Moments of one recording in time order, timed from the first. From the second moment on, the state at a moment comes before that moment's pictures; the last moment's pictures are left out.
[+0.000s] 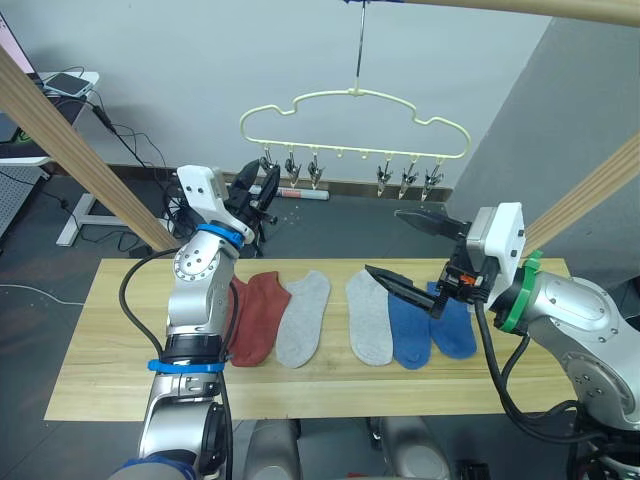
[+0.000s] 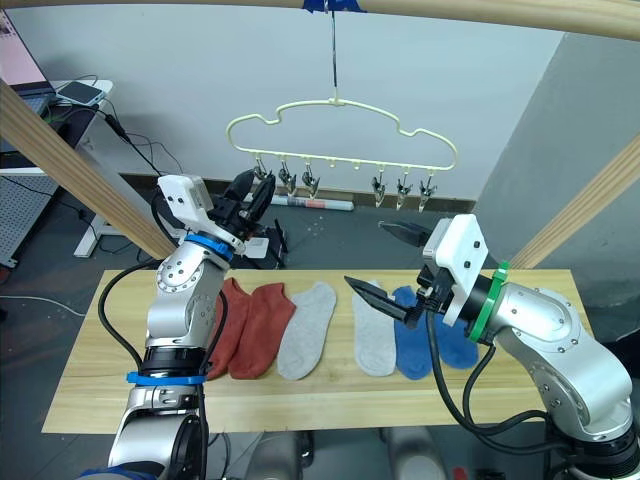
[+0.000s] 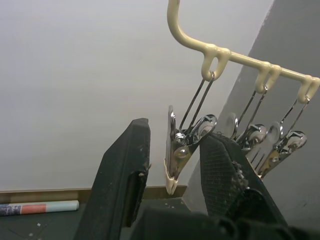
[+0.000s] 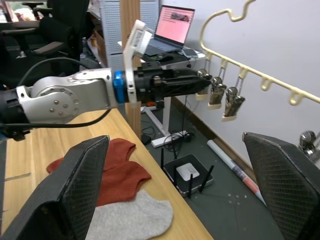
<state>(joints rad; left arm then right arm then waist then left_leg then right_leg) -0.58 0.25 0.16 0.21 -0.27 0.01 -0.41 -0.30 -0.61 -0.02 -0.77 0.62 0.64 0.57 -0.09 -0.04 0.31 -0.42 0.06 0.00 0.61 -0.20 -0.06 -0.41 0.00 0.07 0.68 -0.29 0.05</state>
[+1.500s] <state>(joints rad) -0.61 0.28 0.15 0.19 -0.28 0.02 -0.49 -0.01 -0.51 0.03 -0.49 0.27 0.55 0.30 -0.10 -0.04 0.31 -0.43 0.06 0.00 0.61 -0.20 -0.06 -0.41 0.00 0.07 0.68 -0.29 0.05</state>
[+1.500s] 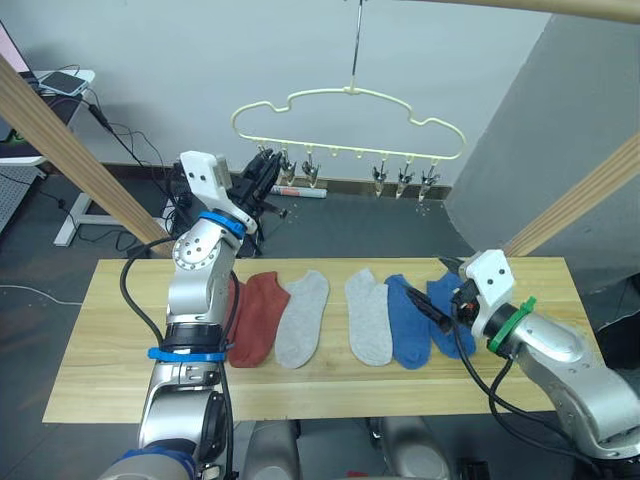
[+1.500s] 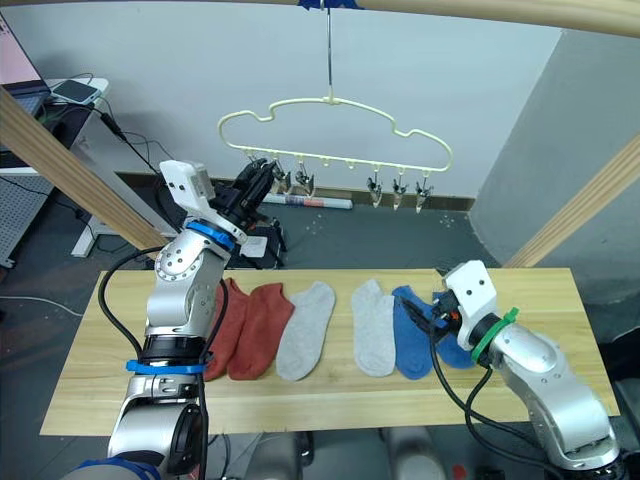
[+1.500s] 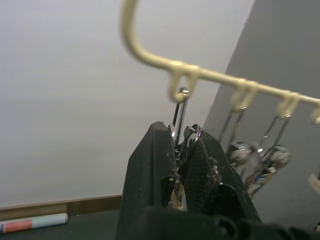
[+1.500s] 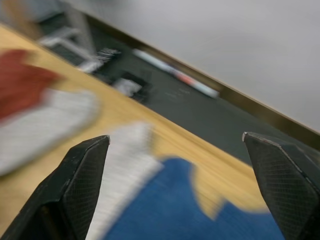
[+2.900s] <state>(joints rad) -0.55 0.32 0.12 0.12 -0.30 0.11 -0.55 -0.23 -0.15 -0.10 0.17 0.10 0.36 0.02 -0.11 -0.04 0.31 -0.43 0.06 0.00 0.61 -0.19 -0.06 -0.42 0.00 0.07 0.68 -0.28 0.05</state>
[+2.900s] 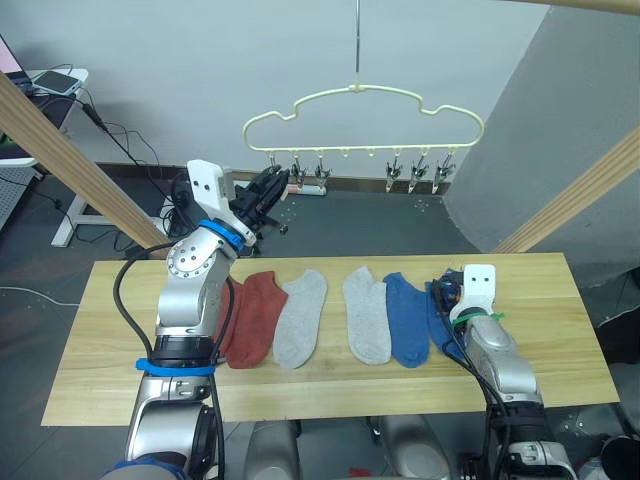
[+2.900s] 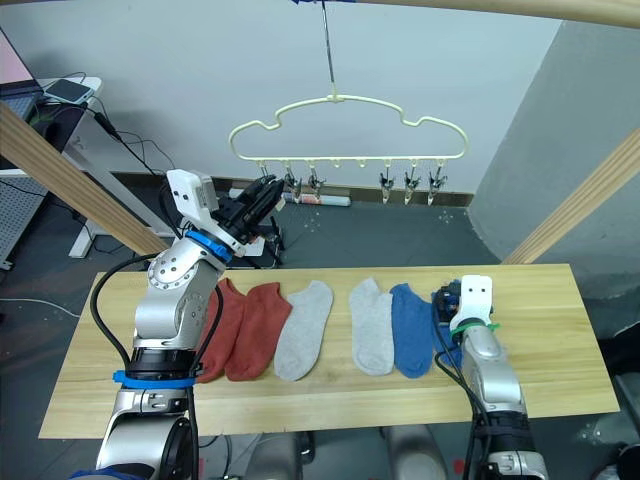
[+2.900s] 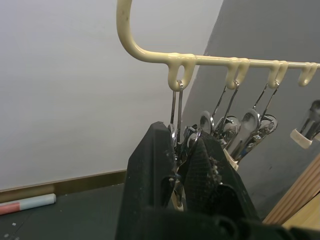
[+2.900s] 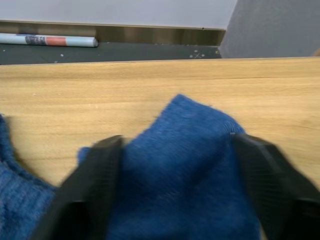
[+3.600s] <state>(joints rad) -0.53 0.40 0.15 -0.08 -0.54 0.48 -0.64 -0.28 -0.22 0.21 -0.21 0.02 0.35 0.26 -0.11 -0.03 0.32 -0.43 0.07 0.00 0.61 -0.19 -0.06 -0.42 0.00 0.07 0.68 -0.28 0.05</state>
